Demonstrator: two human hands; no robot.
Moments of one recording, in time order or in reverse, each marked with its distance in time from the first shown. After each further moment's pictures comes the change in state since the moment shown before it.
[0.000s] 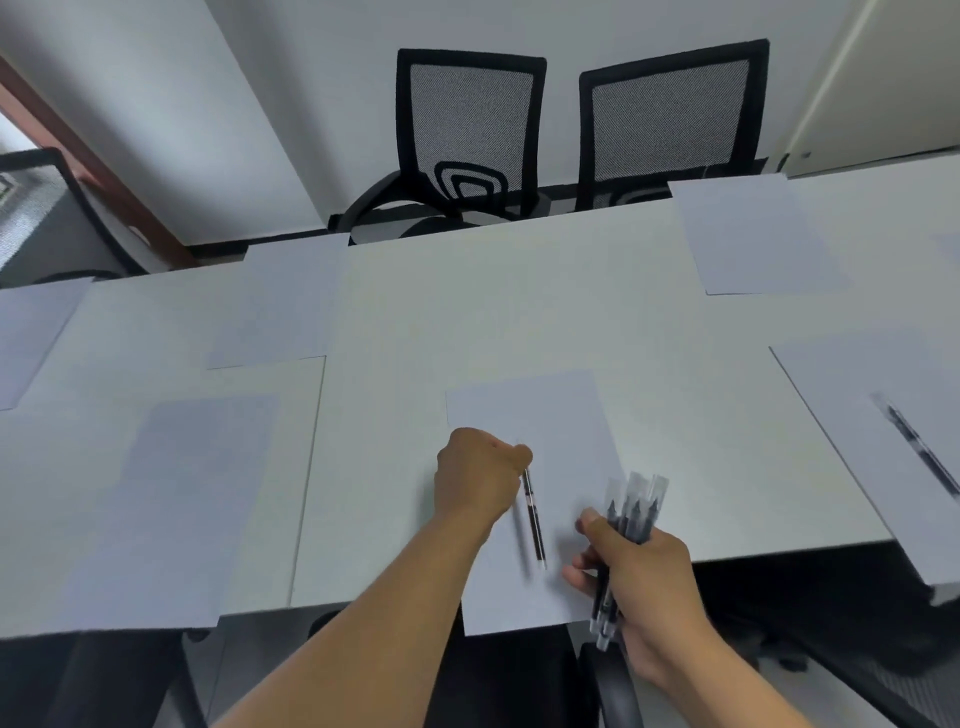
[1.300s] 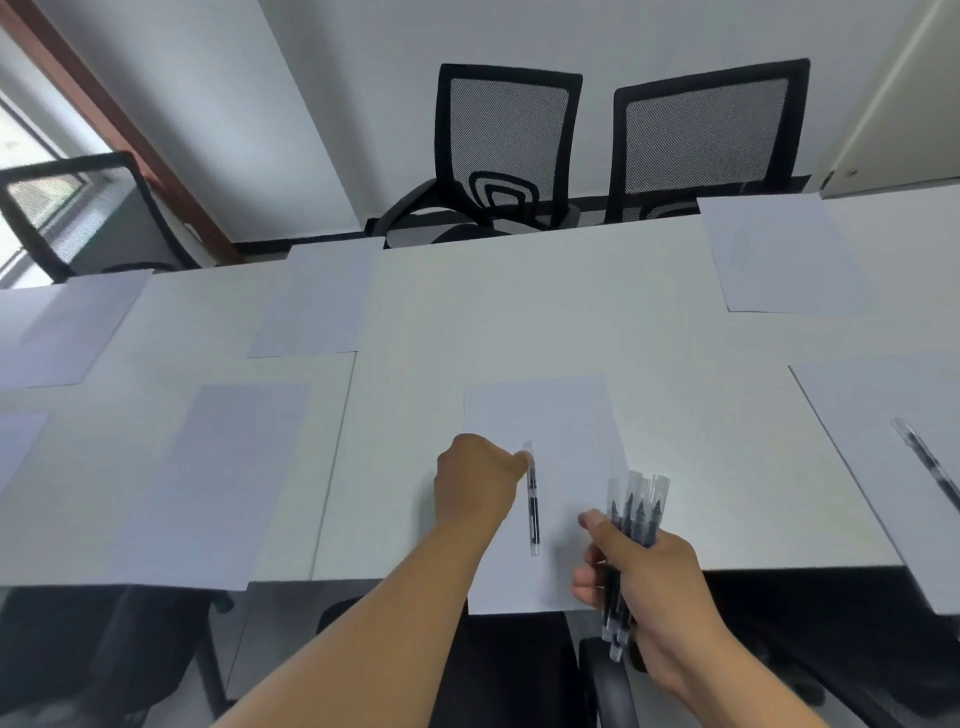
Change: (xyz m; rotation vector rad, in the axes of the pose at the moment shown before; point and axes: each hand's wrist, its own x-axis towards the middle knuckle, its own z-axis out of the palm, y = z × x) left_hand -0.001 -0.014 -0.001 0.151 0.132 0.049; right_hand -0.018 -0.020 -0.009 -0.068 -0.130 0.006
